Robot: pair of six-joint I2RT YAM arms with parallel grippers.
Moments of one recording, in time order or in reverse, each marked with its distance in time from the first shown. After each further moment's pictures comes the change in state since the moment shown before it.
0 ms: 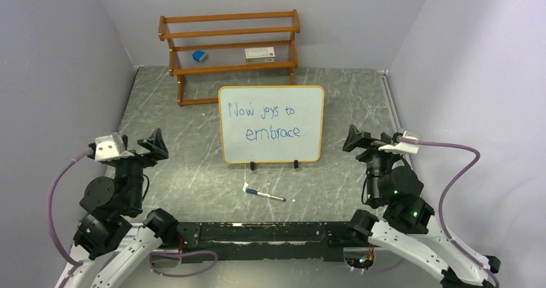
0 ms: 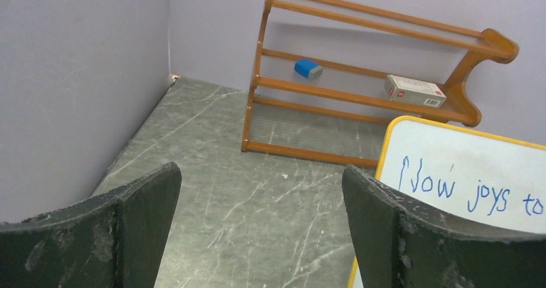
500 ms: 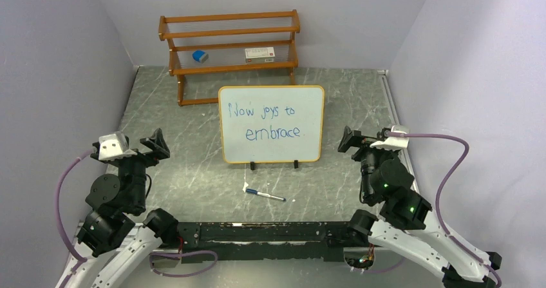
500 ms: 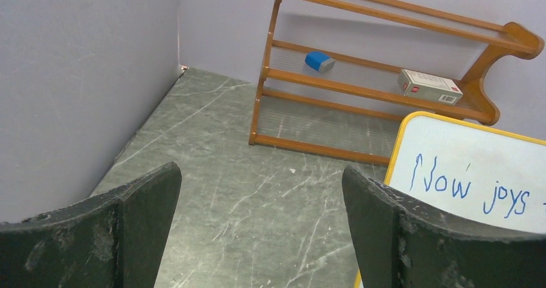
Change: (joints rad) left arm 0.000 0.008 -0.035 0.003 -0.044 -0.019; right arm 0.000 0.066 0.032 -0.094 -0.018 0.000
